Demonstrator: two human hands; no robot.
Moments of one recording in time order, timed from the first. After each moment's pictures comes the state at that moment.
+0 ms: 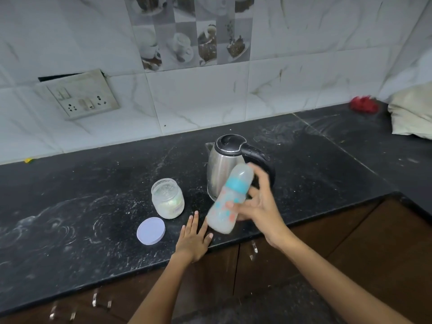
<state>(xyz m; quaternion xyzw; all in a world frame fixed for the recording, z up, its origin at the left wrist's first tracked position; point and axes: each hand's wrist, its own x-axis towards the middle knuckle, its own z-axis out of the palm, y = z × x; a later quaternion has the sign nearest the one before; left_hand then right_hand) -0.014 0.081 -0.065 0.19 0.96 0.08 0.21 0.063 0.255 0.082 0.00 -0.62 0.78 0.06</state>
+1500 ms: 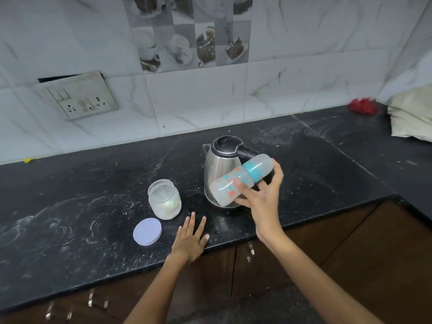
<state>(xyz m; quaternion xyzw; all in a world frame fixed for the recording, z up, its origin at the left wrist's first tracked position) -0.017 0.083 -0.069 0.19 0.96 0.08 0.21 0.055 0.259 0.087 -0.06 -0.54 0.82 0.16</state>
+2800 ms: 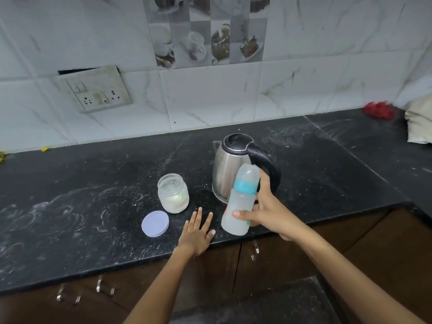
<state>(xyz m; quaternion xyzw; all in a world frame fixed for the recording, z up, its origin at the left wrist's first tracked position) -0.016 0.079 -0.068 0.19 0.96 0.07 0.21 0.068 0.274 0.097 0.02 -0.79 0.61 -0.08</state>
